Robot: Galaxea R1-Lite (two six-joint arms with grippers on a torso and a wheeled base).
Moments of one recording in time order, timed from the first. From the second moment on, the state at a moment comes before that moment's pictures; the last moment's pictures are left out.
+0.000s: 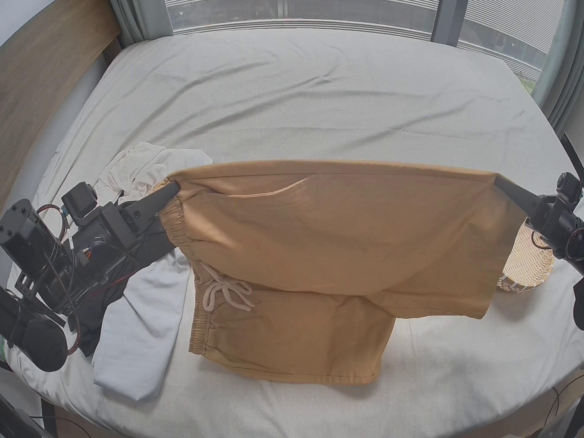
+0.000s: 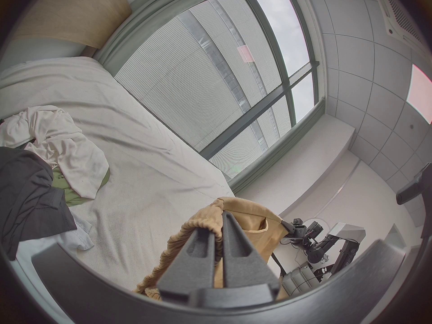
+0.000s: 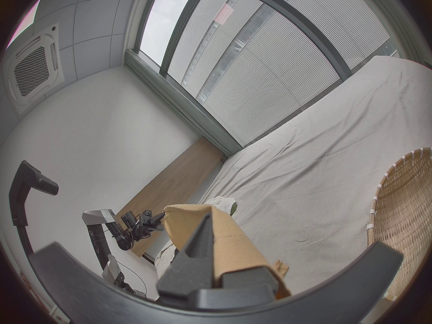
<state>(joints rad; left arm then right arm) -0.21 1.69 -0.40 -1.55 -0.52 -0.70 -0.08 1.60 -0.40 -1.54 0.90 0.71</state>
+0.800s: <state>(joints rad) -0.25 1.74 -0.50 -1.55 -0.45 -0.70 -0.05 1.71 -0.62 -1.50 0.88 0.76</state>
